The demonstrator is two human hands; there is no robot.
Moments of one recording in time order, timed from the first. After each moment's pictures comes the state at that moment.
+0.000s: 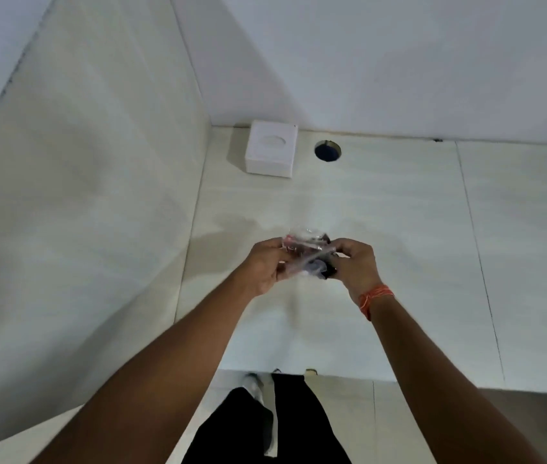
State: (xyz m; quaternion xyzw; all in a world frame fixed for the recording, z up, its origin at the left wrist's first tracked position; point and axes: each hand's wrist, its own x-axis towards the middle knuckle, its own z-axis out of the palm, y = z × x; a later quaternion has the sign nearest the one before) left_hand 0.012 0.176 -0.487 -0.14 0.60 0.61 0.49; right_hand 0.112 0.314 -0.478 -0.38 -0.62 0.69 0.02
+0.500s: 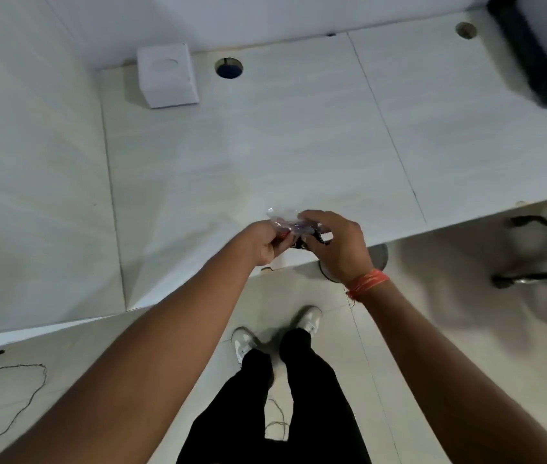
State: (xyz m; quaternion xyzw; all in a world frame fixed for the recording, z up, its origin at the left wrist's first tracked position) left_hand 0.176 0.193 -0.502 -0.21 0.56 0.51 0.62; right_hand 0.314 0.270 -0.492 -0.30 -0.85 0.40 0.17
